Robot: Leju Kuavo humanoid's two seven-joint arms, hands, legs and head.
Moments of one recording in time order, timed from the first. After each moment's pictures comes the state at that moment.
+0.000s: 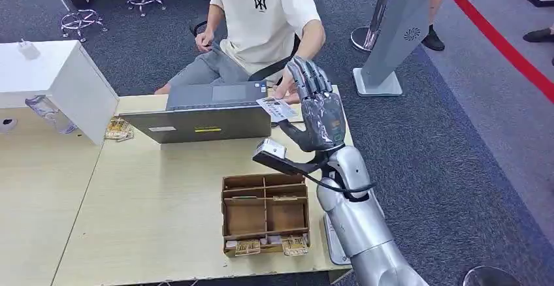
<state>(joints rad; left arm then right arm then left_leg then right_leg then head) -0.07 -0.13 -0.43 -0.19 0.36 0.39 0.12 -0.47 0.20 0.22 -1.16 1.17 -0.69 -0.42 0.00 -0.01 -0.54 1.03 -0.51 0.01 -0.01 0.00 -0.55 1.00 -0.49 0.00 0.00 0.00</state>
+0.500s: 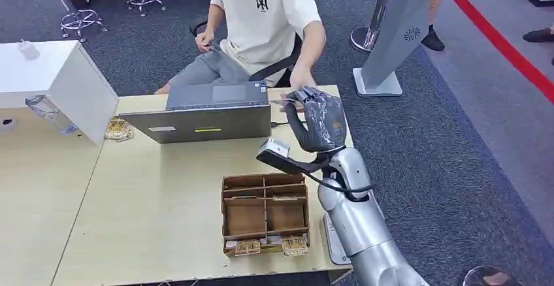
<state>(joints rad) -0.07 -0.13 -0.43 -0.19 0.36 0.39 0.11 -0.47 0.20 0.21 -1.12 1.13 -0.69 -0.43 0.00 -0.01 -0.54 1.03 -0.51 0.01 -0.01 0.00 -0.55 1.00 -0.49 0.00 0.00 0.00</state>
